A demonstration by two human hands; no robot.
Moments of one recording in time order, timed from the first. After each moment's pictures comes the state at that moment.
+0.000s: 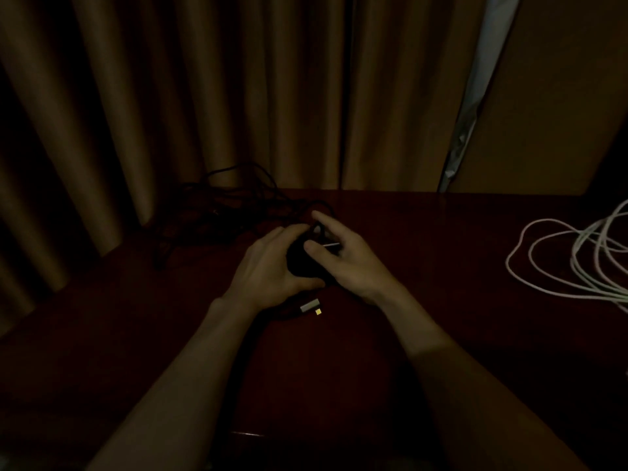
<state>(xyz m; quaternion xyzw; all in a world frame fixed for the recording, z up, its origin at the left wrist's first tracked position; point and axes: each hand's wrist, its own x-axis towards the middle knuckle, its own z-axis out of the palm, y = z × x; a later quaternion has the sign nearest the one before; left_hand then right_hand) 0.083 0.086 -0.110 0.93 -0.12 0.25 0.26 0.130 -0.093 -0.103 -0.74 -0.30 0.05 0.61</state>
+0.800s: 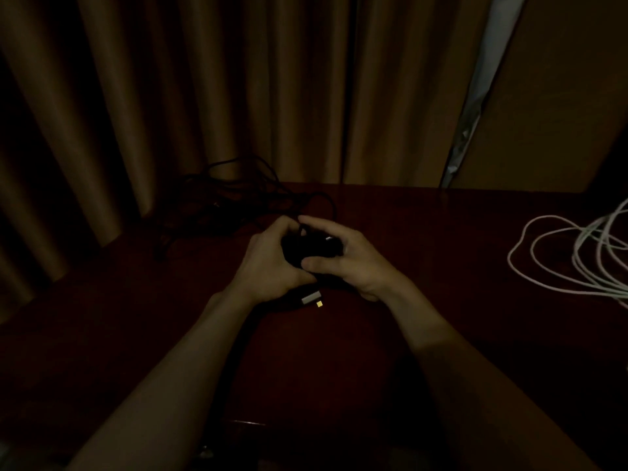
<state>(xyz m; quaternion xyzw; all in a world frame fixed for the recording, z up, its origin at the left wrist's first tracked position) 0.076 0.081 -0.107 0.88 -0.06 0.21 0.41 0.125 -0.096 -0.102 -0.67 -0.34 0.13 0.64</state>
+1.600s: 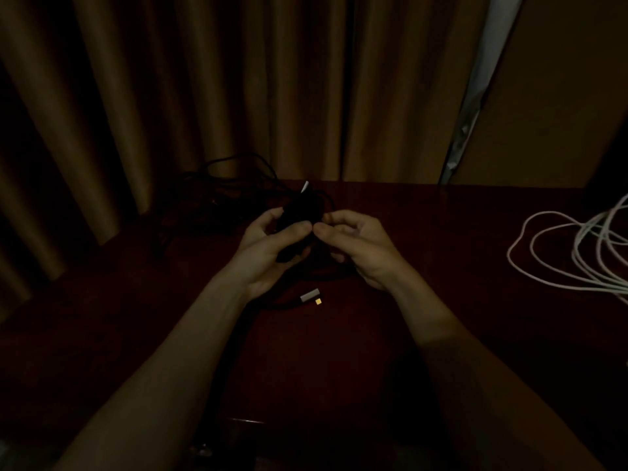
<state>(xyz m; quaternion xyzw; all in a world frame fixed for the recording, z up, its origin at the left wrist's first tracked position) 0.072 0.070 -0.088 0.58 0.01 0.07 0.81 0.135 -0.103 -0.097 -0.64 -0.26 0.10 0.72</state>
